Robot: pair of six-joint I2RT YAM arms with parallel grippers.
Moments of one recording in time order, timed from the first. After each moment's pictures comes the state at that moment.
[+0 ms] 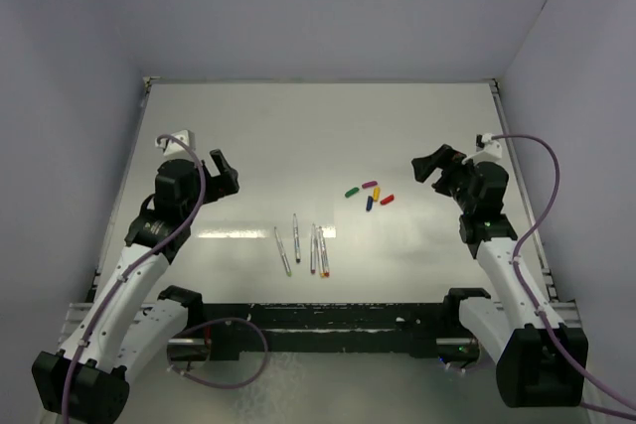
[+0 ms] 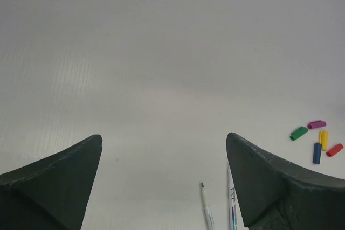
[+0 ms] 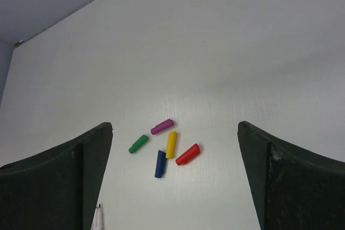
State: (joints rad) left arm -0.26 0.80 0.70 -0.35 -0.20 -0.47; right arm 0.00 0.91 0.52 0.09 -0.16 0.52
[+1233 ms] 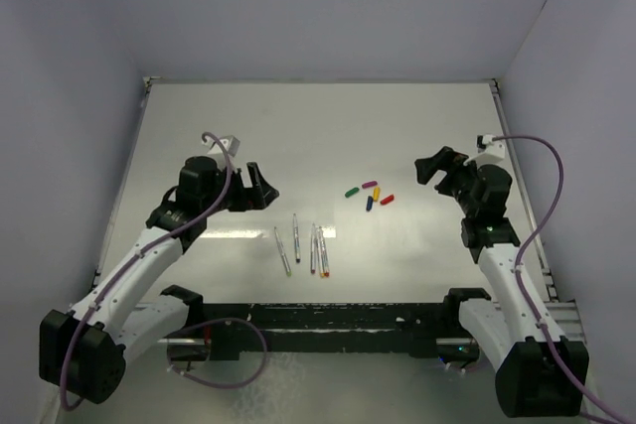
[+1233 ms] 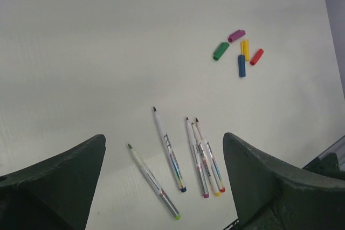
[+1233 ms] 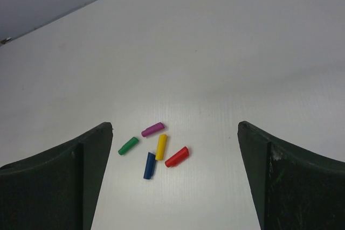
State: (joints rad) left arm -0.32 0.95 0.66 -0.21 0.25 -0.49; right arm 0.00 0.85 0.52 0.07 -0.14 0.43
